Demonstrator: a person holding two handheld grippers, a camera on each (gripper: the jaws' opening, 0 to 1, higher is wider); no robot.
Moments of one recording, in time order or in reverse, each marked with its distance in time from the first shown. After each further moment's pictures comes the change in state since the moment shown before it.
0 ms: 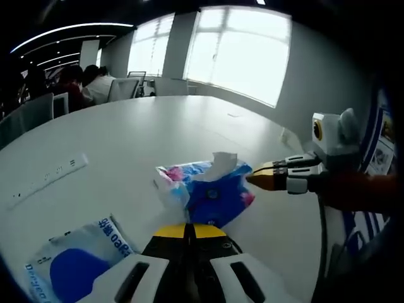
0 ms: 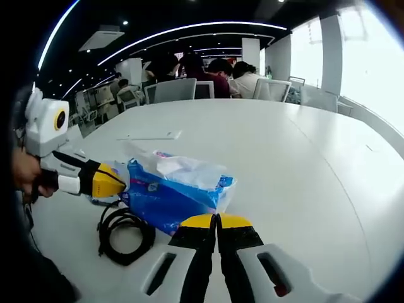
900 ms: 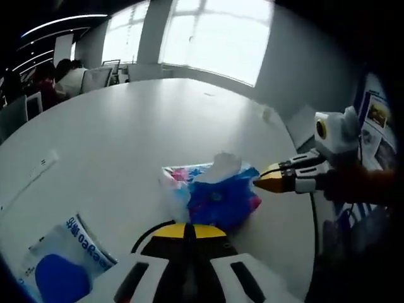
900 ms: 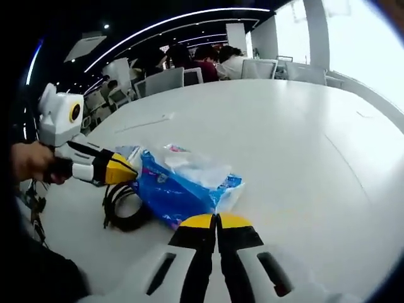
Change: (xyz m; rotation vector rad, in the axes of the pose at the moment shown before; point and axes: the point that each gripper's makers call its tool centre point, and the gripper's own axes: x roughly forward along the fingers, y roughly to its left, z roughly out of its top) left arm 0.017 -0.036 -0.019 0.104 0.115 -0.141; right arm -0.041 -0.014 -0.059 0.122 0.084 -0.015
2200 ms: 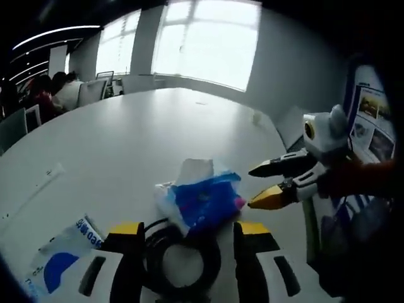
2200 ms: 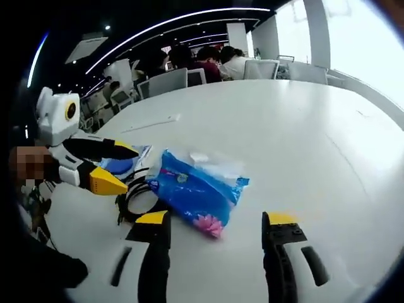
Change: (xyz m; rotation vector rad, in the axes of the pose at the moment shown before) left arm -0.022 -0.012 0.005 0.049 -0.052 -0.033; right arm -0.016 0.012 -0.005 0.017 0.009 0.026
